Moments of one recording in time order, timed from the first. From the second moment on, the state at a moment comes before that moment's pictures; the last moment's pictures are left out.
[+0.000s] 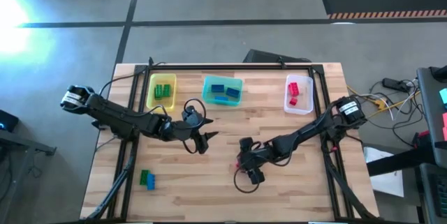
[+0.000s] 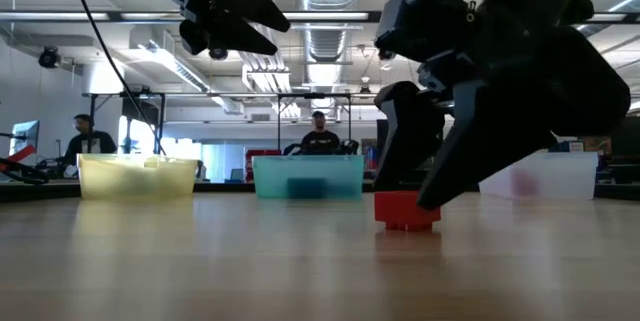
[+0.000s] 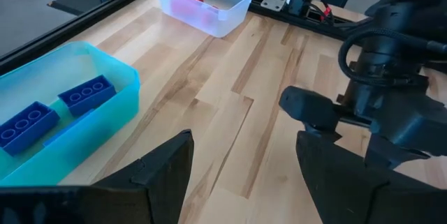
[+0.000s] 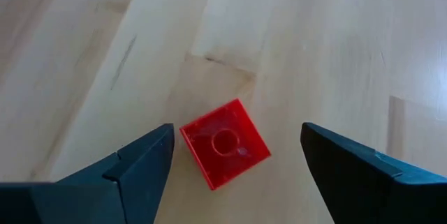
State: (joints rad) left arm -0.26 1.31 0.83 -0.03 -0.51 -0.46; right arm 0.37 1.84 0.97 -0.04 0.10 0.01
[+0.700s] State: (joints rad) left arm -0.26 1.31 0.81 -0.03 -0.51 -0.46; right arm 0.35 1.91 0.93 0.13 0.06 0.02
